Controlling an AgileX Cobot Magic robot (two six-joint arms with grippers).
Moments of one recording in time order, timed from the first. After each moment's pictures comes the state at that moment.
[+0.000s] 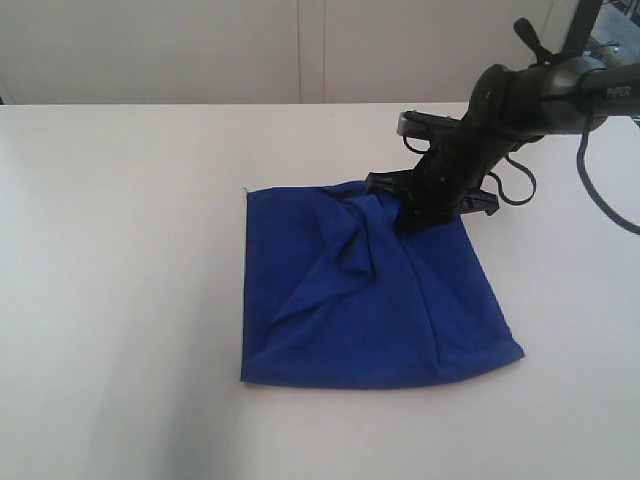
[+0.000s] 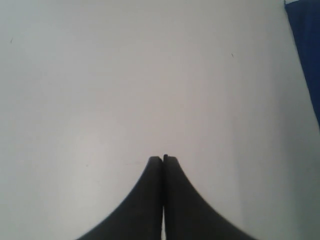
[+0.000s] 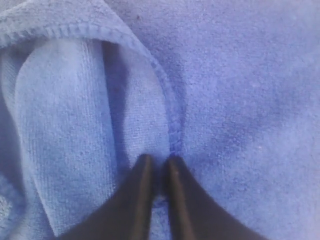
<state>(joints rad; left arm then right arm) -0.08 0.96 -0.95 0.01 0.96 0.00 0.24 2.19 -1.54 0.38 0.70 -0.07</state>
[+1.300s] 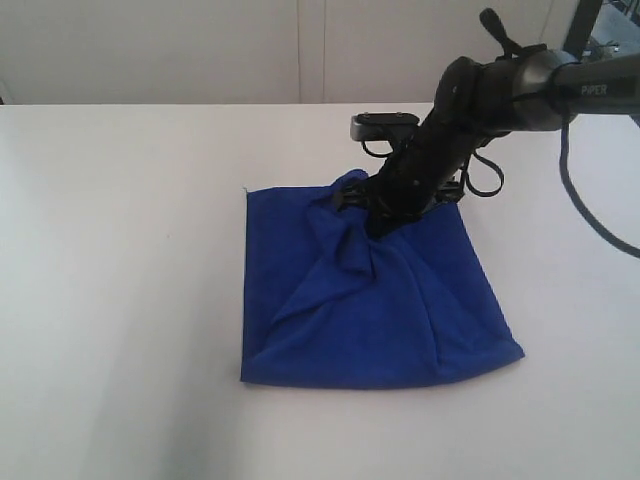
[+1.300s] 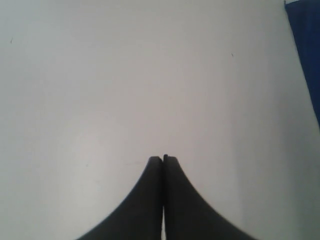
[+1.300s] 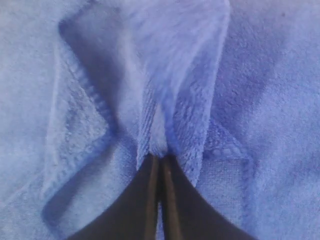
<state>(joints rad) -0.08 0.96 -0.95 0.01 0.96 0.00 0.33 2.17 -1.55 0.39 0.75 -0.27</state>
